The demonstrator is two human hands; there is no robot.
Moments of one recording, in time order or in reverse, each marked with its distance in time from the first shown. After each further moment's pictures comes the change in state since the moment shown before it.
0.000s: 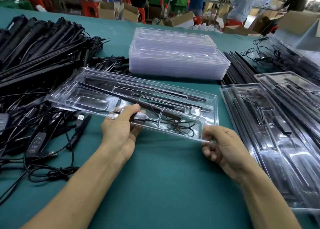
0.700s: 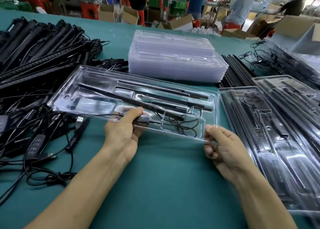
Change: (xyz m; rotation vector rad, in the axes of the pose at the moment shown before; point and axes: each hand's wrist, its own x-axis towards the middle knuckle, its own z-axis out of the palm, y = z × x) left_hand -0.005 -0.001 0.009 -0.020 -0.050 0.004; right_hand 0.000 -0.001 0.003 0.137 0.141 -0.008
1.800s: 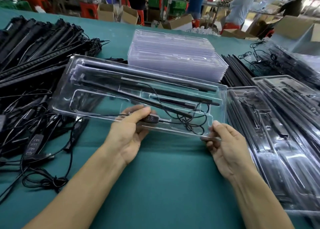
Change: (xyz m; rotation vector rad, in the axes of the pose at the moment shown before) left_hand -0.003 0.000 0.002 0.017 -0.187 -0.100; right_hand 0.008 0.004 0.000 0.146 0.152 -0.062
